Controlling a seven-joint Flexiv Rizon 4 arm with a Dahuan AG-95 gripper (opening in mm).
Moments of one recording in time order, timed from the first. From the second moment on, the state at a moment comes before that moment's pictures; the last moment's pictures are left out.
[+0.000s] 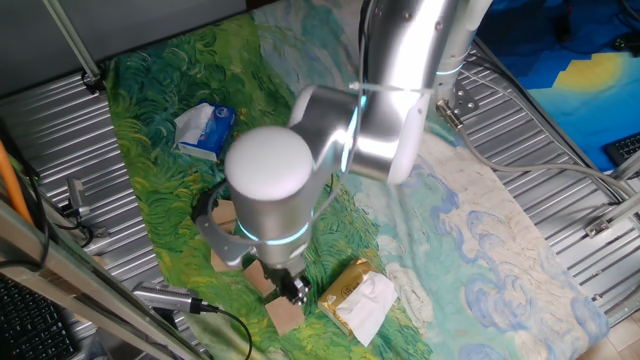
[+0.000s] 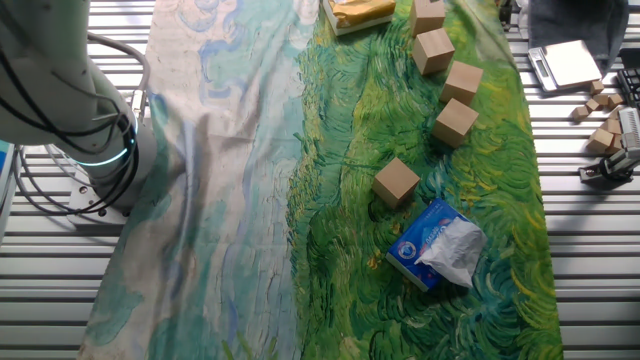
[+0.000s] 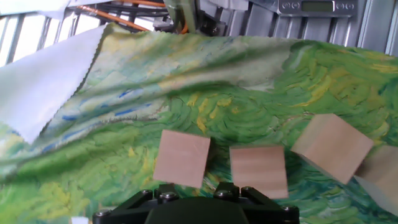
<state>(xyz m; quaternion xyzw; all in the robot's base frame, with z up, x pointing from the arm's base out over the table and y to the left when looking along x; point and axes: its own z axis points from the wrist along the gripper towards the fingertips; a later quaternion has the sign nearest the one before) 0.577 0.335 0.125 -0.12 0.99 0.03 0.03</state>
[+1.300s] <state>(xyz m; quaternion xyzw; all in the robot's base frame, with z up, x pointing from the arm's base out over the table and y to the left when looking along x) 0.583 0.341 0.105 -0.11 0.99 0.04 0.03</state>
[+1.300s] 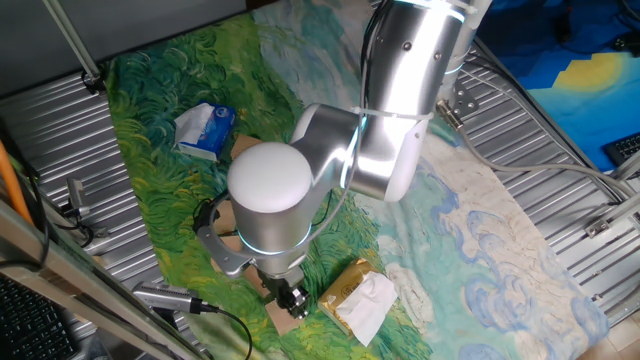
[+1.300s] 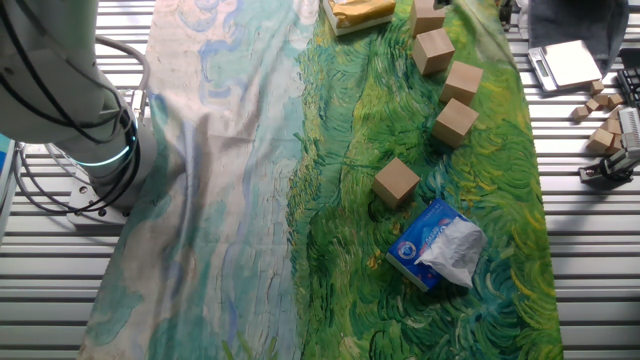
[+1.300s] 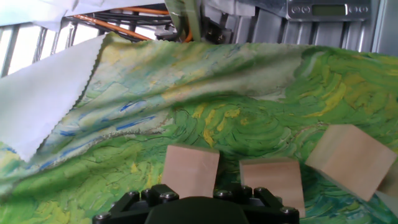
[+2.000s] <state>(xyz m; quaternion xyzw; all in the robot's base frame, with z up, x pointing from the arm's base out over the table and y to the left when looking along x) 0.585 0.343 0.105 -0.13 0.99 0.03 0.03</state>
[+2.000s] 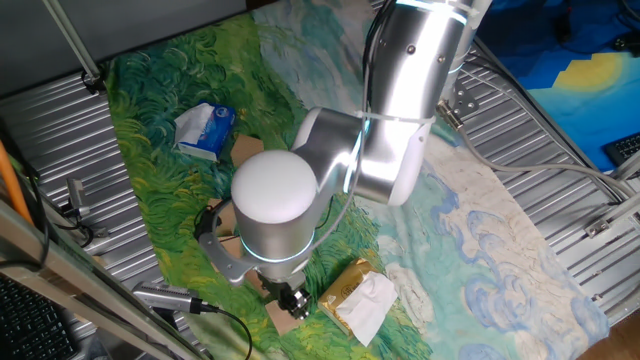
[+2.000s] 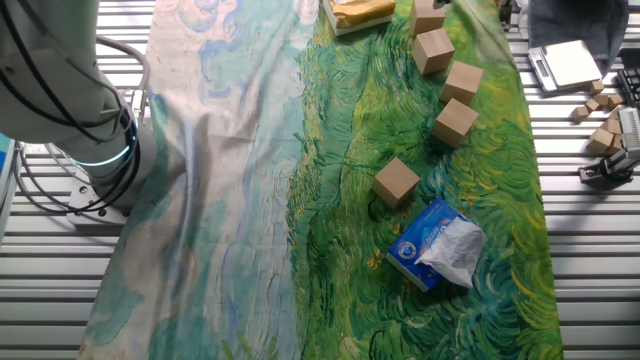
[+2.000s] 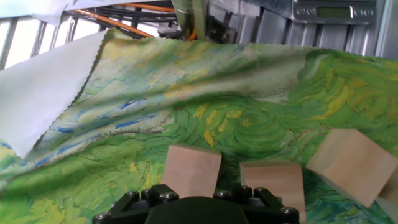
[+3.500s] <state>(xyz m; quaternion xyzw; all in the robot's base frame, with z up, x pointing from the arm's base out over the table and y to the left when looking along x) 0.584 0.340 0.098 -0.16 0.99 0.05 0.02</state>
